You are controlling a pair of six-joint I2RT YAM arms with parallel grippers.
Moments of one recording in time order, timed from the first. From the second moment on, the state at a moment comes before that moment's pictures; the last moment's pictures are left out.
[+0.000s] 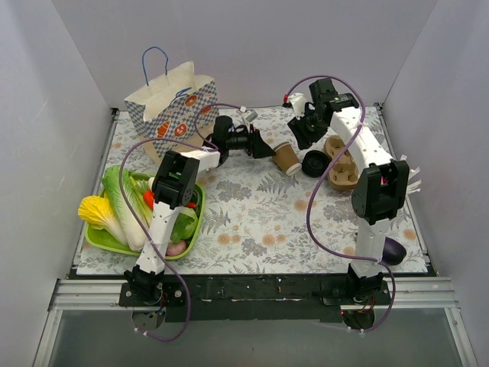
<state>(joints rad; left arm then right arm) -0.42 2.50 1.78 0.55 0.98 -0.45 0.28 2.01 1.97 -1.04 -0.23 -0.49</state>
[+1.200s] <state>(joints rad) -0.43 2.16 1.59 0.20 1.06 -0.31 0.28 2.00 1.93 -1.05 -0.43 -0.43</state>
